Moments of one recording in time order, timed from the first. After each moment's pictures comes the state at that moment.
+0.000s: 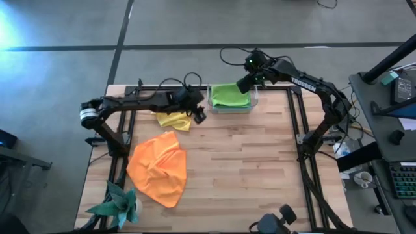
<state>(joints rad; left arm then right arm) 0.35 1.58 1.16 -0.35 -0.24 -0.07 -0.73 1.66 1.44 -0.80 0.16 0.14</state>
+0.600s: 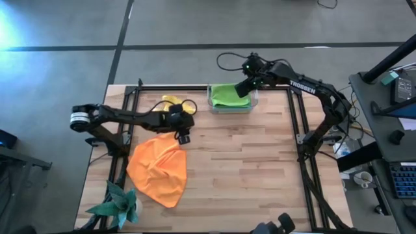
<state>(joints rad) 0.18 1.46 0.82 -0.30 -0.35 0.11 -0.67 1.65 1.44 -0.86 0.17 0.27</state>
